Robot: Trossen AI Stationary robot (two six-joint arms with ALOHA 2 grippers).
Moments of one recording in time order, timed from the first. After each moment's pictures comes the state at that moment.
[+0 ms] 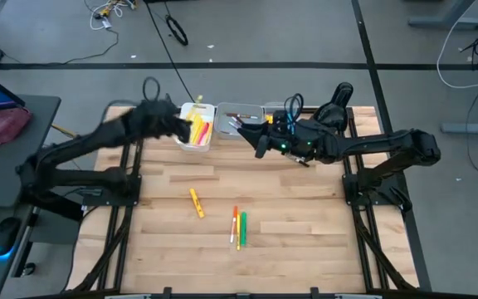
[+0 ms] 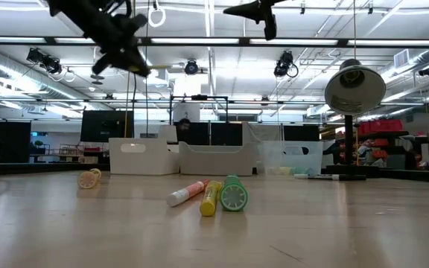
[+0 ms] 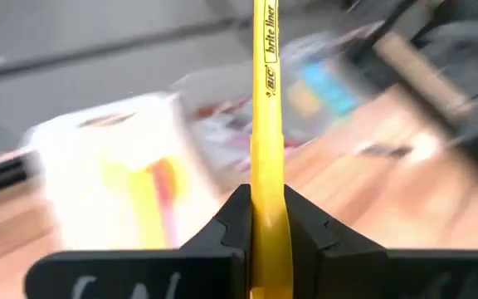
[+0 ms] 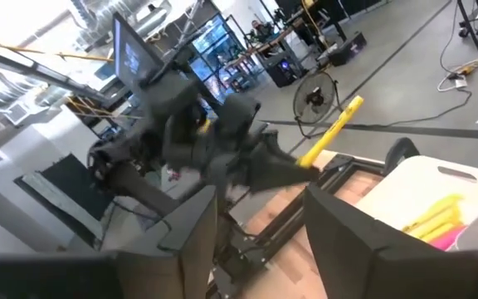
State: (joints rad) left arm 0.53 0.99 0.88 -0.46 -0.11 -0.46; right arm -0.05 1.39 1.07 0.33 0.31 0.65
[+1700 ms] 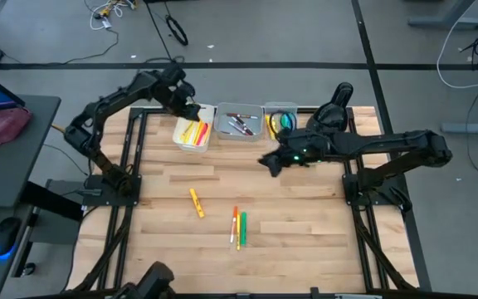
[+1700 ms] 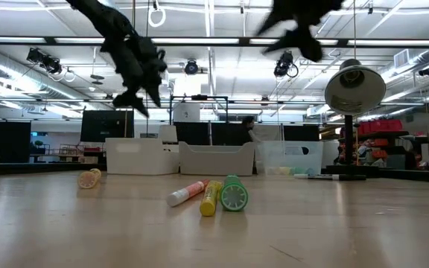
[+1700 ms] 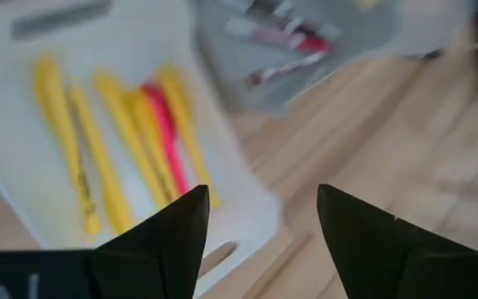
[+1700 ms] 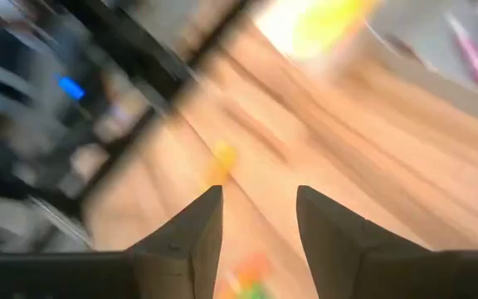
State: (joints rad) left arm 0.91 1.61 1.34 -0.91 0.44 -0.17; right arm -0.03 1.27 1.07 -0.42 0.09 0.80
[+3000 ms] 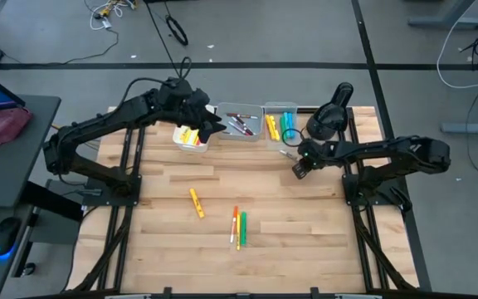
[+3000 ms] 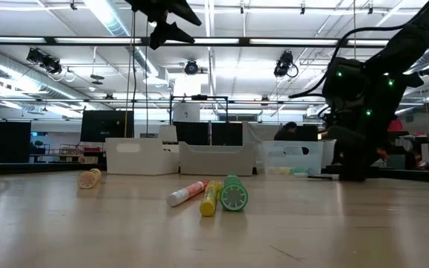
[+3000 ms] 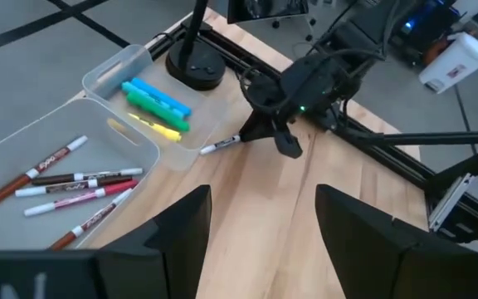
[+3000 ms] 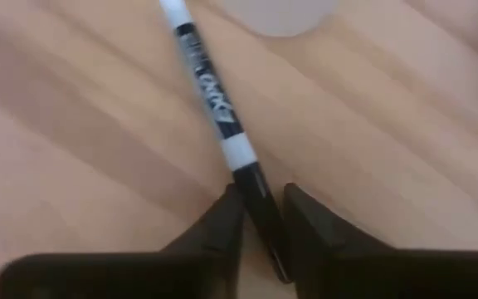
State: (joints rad) left arm 0.42 1.34 1.34 -0.52 0.24 -0.32; right arm -0.36 1.31 0.40 -0.33 0.14 0.52
